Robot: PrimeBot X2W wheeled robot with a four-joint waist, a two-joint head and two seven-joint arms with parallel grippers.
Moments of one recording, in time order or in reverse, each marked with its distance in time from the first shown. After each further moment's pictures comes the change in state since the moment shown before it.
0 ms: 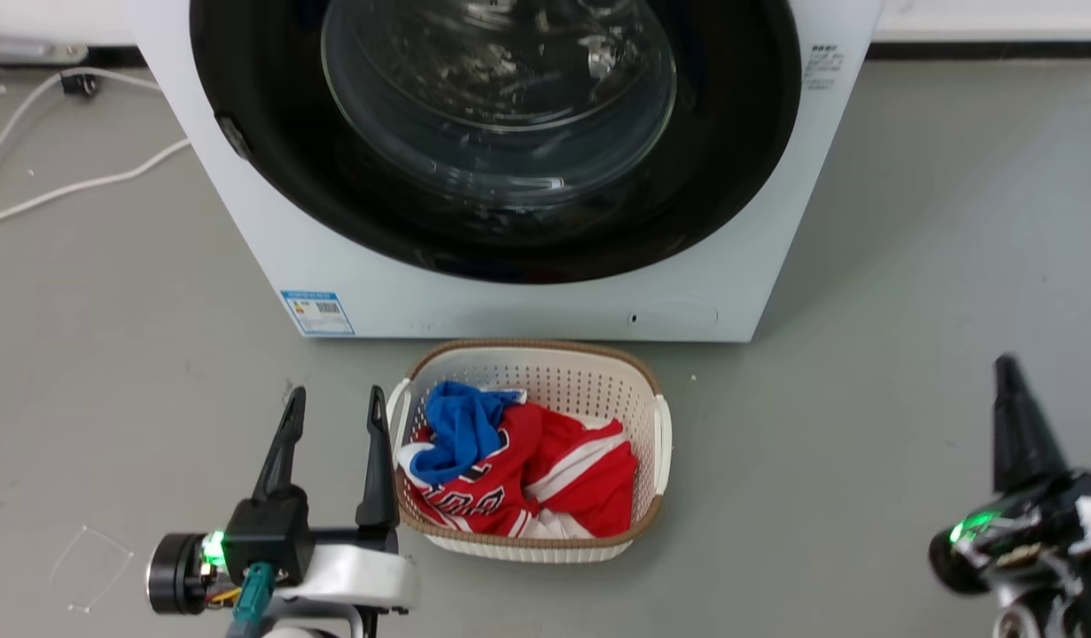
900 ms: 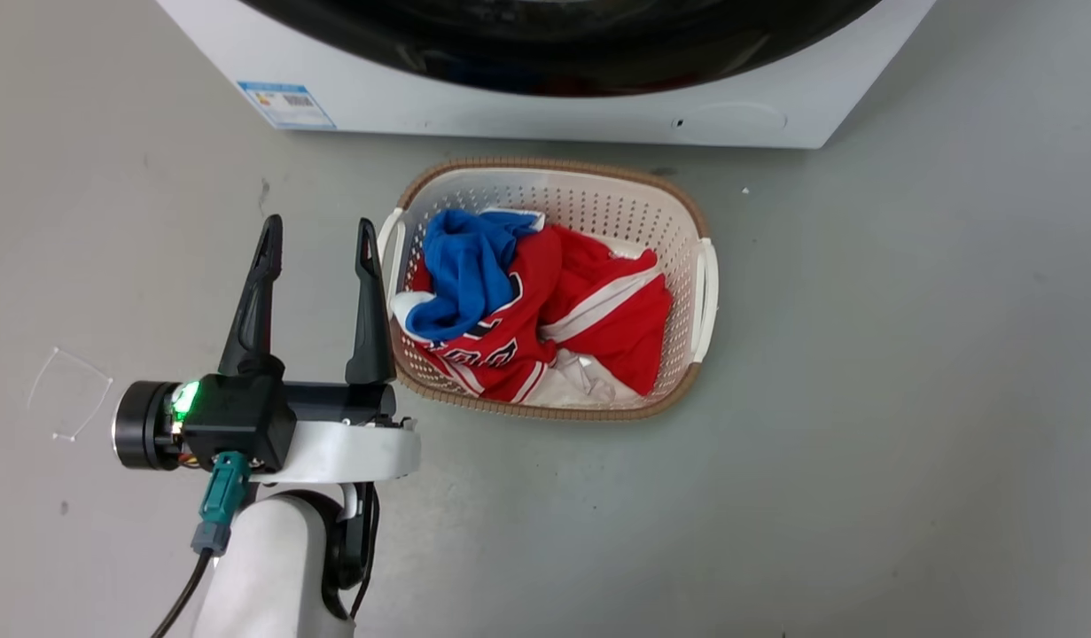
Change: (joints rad) left arm -0.240 0.000 0.007 -0.069 0.023 -0.022 0.000; right arm -0.857 -0.258 -0.069 0.415 -0.029 0.000 0.257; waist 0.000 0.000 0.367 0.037
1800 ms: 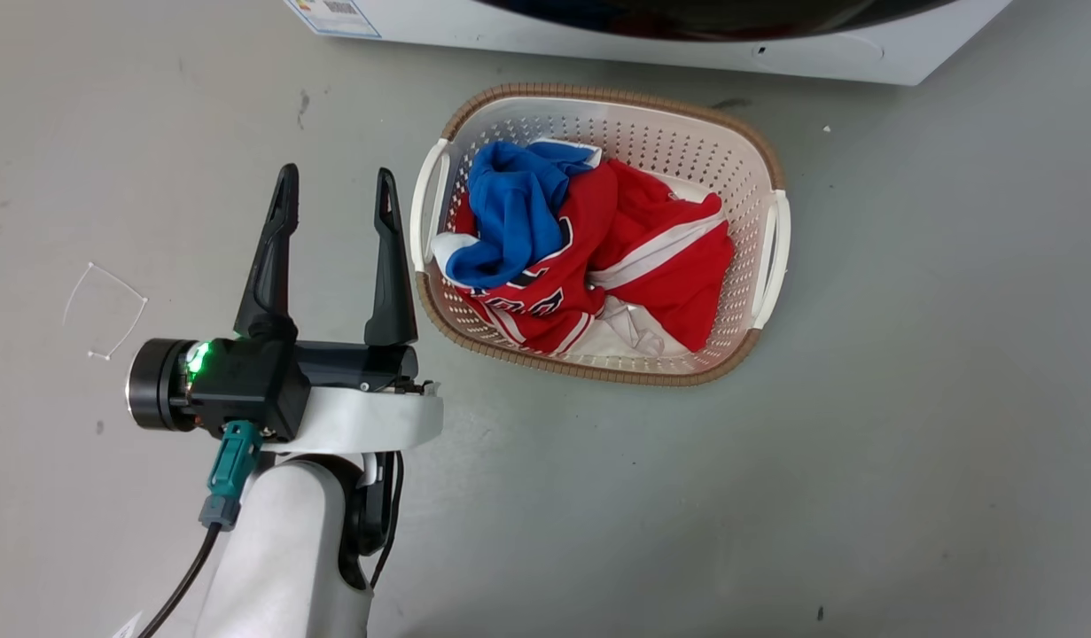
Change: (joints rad) left arm -0.078 0.000 -0.053 -0.010 -0.041 0.032 0.000; right arm -0.346 -0.068 0.248 0.212 -0.174 0.000 0.192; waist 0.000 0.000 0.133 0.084
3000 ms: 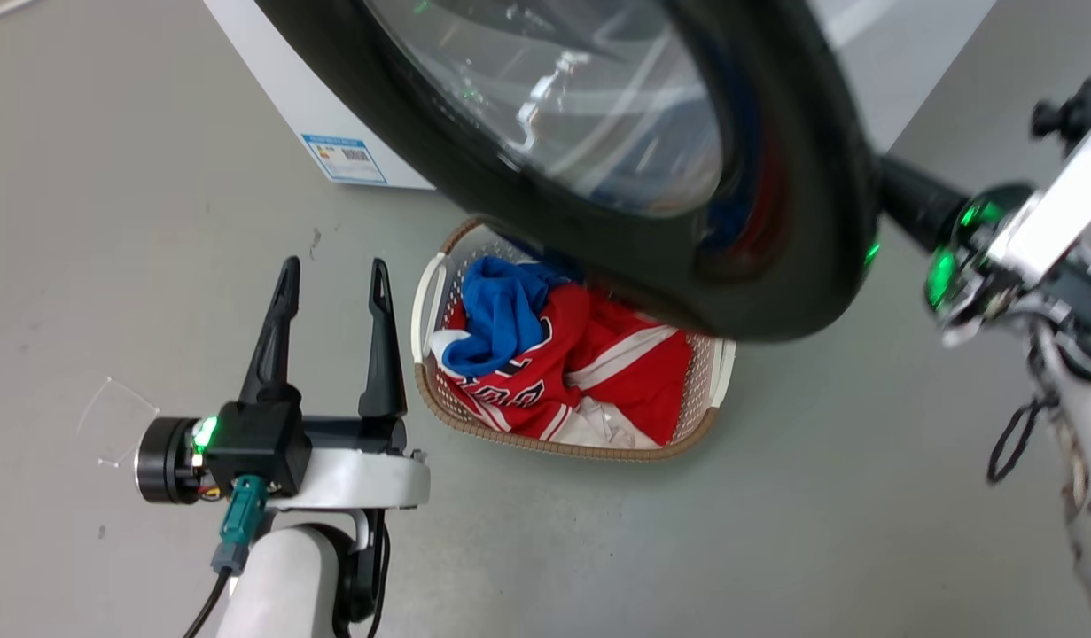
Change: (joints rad) left arm 0.118 0.000 0.031 0.033 0.019 -0.011 0.000; right arm 0.532 0.070 0.096 -0.310 0.065 0.000 0.181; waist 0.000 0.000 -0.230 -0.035
